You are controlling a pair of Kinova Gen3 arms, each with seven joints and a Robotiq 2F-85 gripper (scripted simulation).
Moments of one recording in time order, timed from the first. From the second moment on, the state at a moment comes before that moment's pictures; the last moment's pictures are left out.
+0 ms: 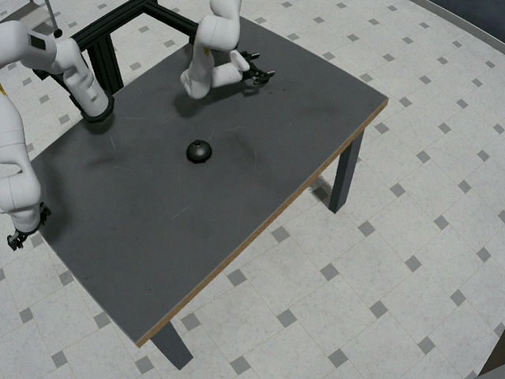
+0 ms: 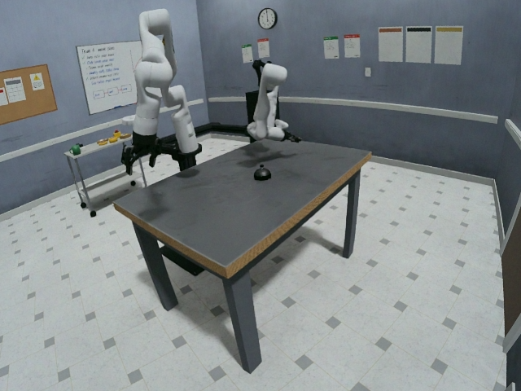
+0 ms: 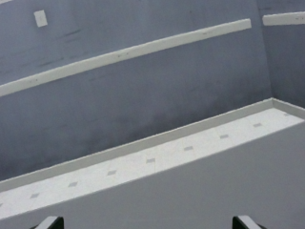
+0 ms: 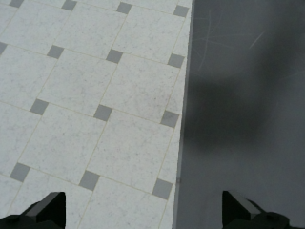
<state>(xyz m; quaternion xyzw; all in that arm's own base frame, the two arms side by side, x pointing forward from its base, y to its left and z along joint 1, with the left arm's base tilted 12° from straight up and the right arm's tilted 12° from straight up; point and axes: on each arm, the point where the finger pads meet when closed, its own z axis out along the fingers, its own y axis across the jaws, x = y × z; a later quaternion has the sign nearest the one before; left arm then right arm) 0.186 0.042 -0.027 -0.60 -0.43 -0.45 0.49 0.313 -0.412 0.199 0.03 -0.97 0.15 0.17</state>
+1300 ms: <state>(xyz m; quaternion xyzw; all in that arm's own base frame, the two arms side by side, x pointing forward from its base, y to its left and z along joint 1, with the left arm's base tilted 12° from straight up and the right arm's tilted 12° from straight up) 0.186 0.042 -0.027 -0.60 -0.43 -0.45 0.49 0.159 -0.458 0.236 -0.34 -0.93 0.10 0.06</state>
